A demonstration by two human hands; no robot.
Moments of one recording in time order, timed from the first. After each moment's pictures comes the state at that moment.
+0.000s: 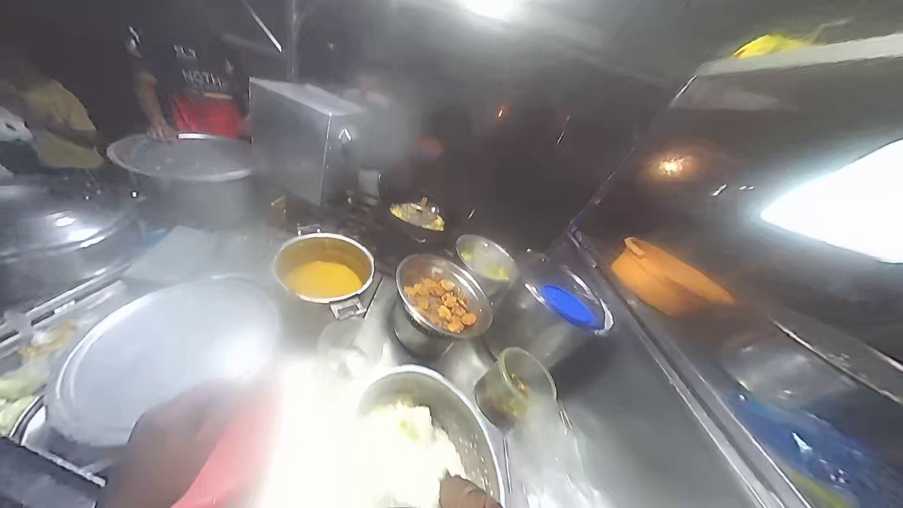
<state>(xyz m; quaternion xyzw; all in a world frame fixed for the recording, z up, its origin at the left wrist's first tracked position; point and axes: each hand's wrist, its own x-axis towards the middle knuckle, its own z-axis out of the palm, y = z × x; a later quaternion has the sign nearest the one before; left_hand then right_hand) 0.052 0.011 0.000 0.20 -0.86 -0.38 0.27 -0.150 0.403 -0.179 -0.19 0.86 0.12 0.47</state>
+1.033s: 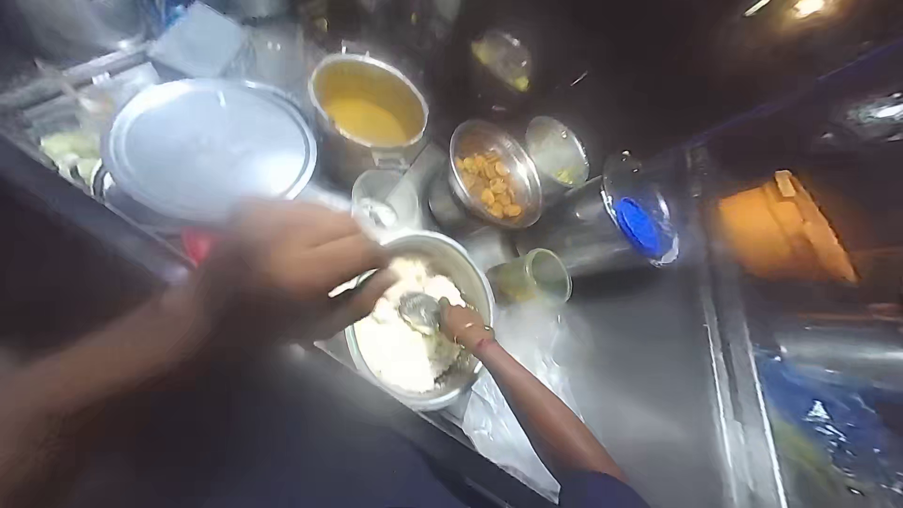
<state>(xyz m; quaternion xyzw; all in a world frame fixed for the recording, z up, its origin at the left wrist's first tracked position) 0.036 0.084 0.078 -0.12 -0.89 -0.20 0.38 -0.167 0.371 -0.133 -0.24 0.87 0.16 0.40</state>
